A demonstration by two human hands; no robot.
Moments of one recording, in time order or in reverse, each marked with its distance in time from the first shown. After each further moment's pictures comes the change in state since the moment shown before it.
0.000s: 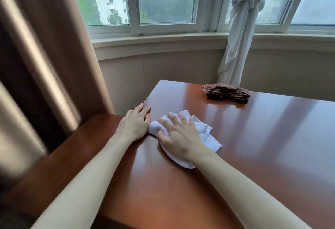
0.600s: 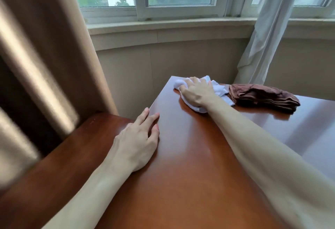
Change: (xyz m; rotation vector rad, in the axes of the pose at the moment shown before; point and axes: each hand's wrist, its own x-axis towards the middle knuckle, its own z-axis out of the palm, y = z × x) left_hand 0.011 -0.012 0.011 -0.078 0.061 -0.002; right_hand 0.246 0.091 0.002 -0.082 0.024 0.175
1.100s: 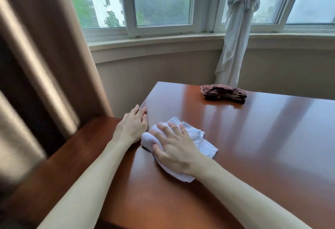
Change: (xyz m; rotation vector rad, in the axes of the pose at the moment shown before) left_hand -0.013 0.014 -0.012 -0.005 -0.029 -0.046; right_hand -0.285 -0.050 -0.012 0.066 -0.075 -0.352
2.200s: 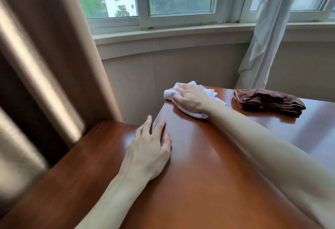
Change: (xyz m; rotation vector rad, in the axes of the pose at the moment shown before) left_hand 0.005 -0.006 0.008 0.020 0.037 0.034; right_hand 0.267 0.127 -0.009 -0.094 0.053 0.038
